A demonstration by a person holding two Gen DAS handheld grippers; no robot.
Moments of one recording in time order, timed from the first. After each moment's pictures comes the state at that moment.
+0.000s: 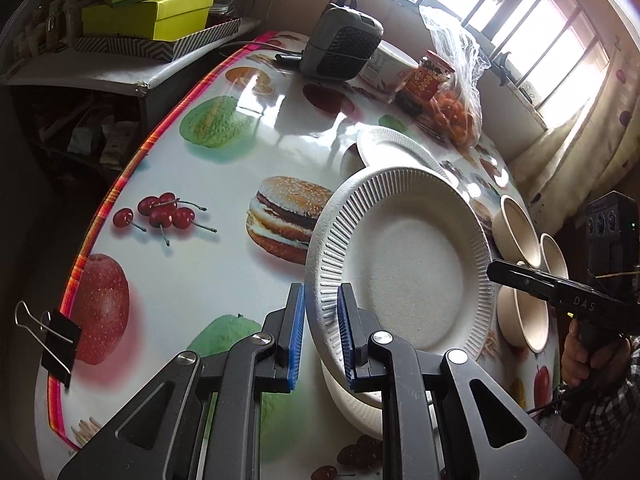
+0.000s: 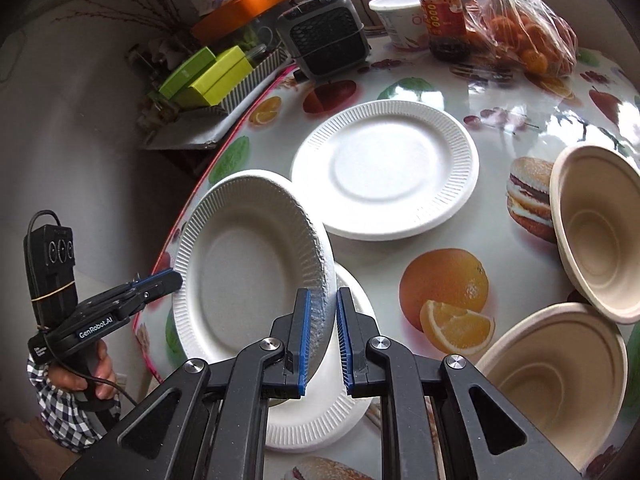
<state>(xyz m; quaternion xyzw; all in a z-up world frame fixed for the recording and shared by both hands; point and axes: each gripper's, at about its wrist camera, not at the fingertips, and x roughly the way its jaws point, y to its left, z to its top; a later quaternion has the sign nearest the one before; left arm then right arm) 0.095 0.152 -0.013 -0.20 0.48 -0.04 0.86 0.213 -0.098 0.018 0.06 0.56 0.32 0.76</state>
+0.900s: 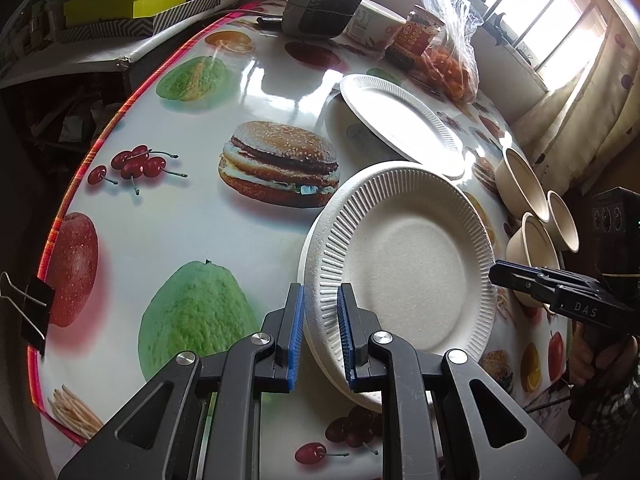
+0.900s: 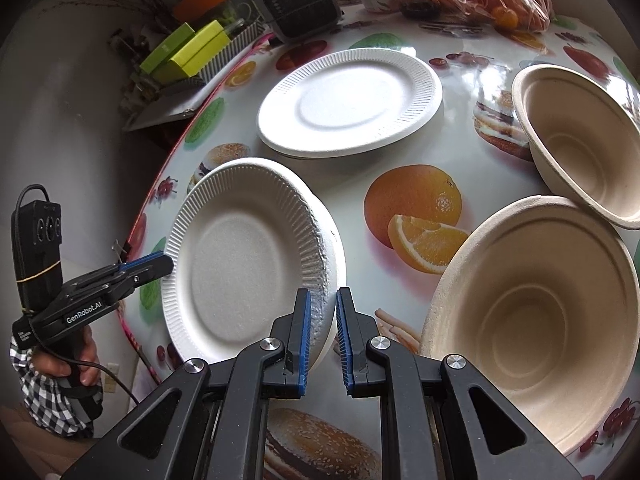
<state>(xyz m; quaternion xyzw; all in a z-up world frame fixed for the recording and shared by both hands) 0.089 0.125 -0.032 -0.16 0.52 -0.05 0.84 0.183 -0.119 -0.007 0.04 0.59 0.29 0.75</state>
